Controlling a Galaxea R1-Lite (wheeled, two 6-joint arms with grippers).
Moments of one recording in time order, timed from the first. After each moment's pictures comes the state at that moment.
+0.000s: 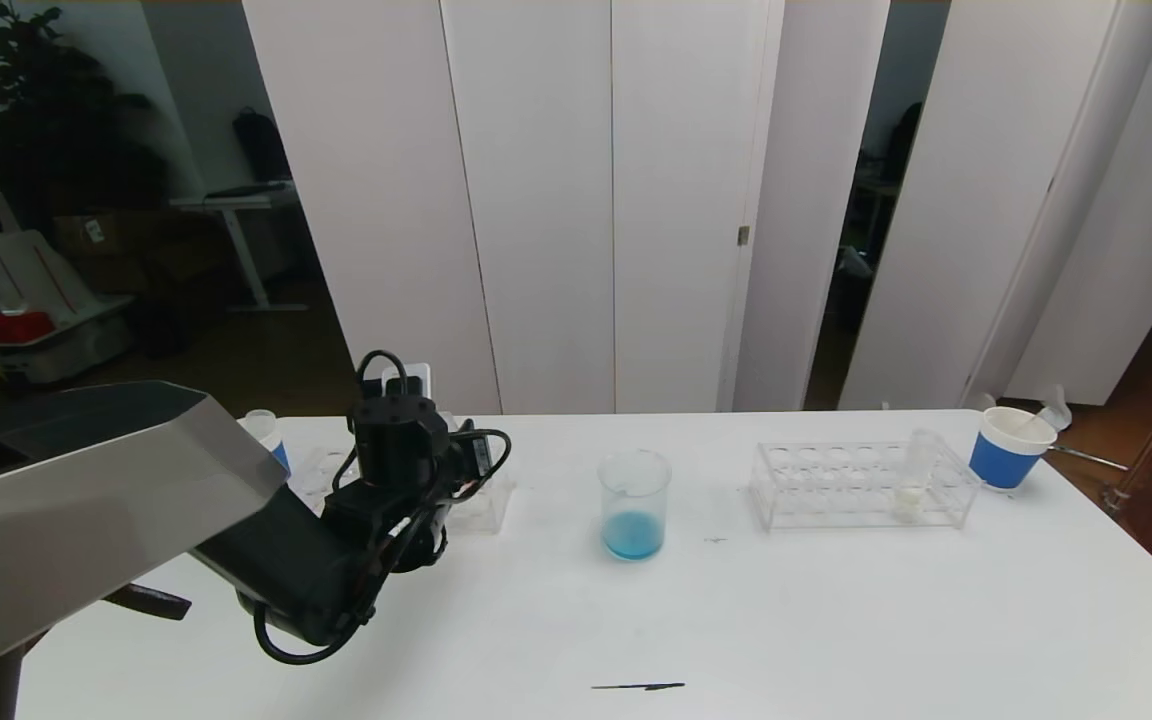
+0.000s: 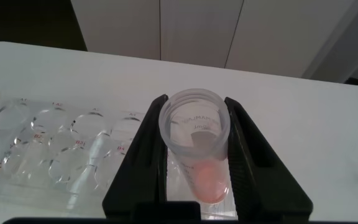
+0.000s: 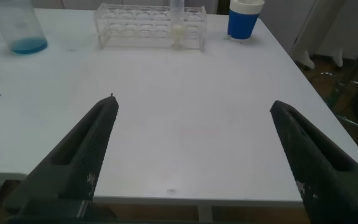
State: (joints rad) left arm -0.37 2.17 -0.85 -1.14 0.48 -0.15; right arm 0.00 0.00 -0.06 0.15 -0.01 0.00
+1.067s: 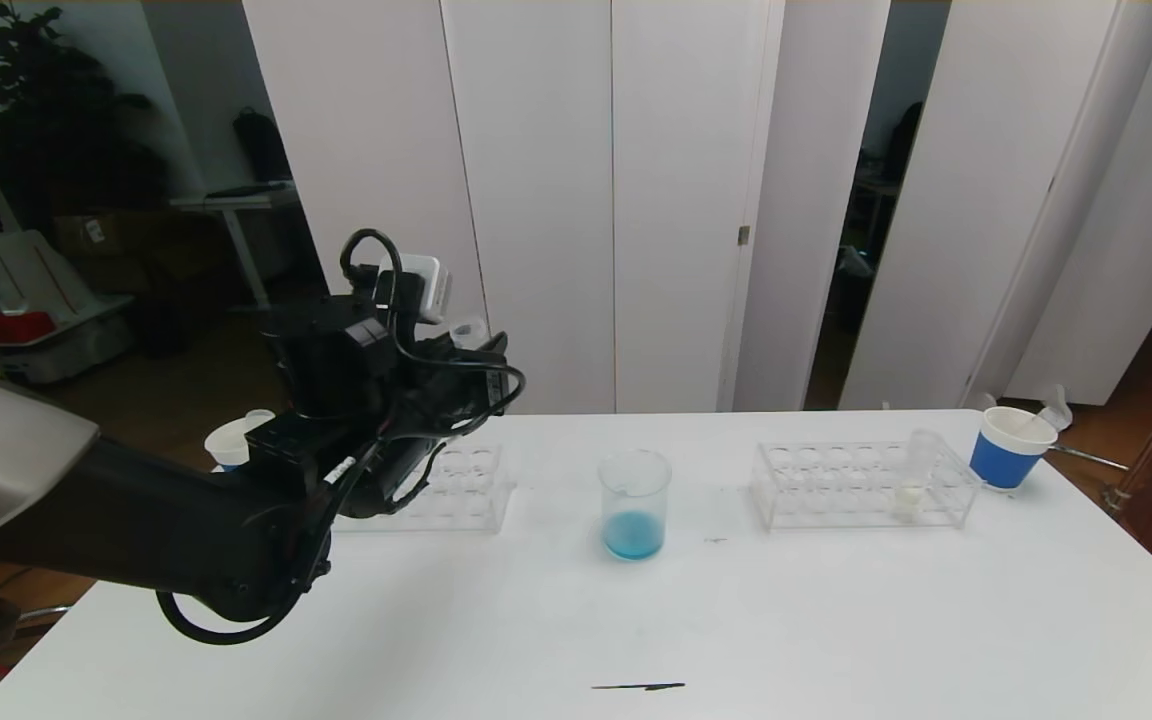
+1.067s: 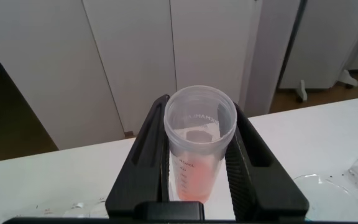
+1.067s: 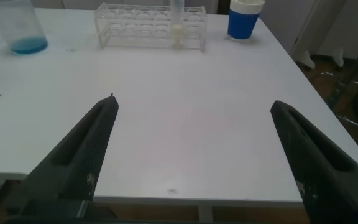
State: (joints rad) left arm -0.43 1.92 -0.91 -1.05 0.24 0.06; right arm 0.00 0.00 -0.06 0.15 -0.01 0.00
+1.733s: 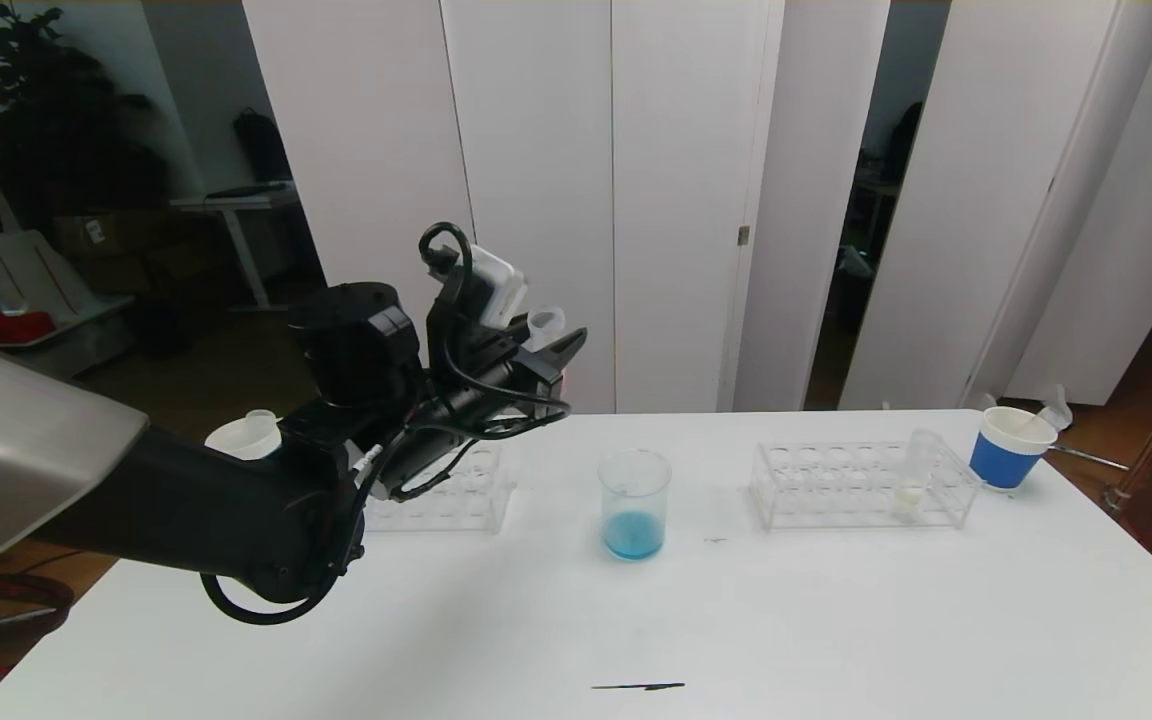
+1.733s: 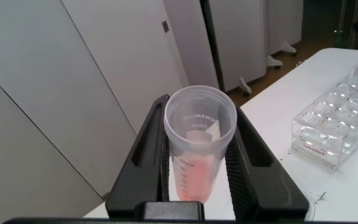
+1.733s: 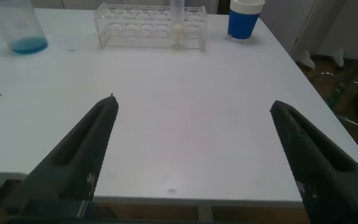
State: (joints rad) left arm -0.45 1.97 -0.98 -1.11 -0.14 0.28; right arm 0.00 0.00 -0.06 0.15 -0.01 0.00
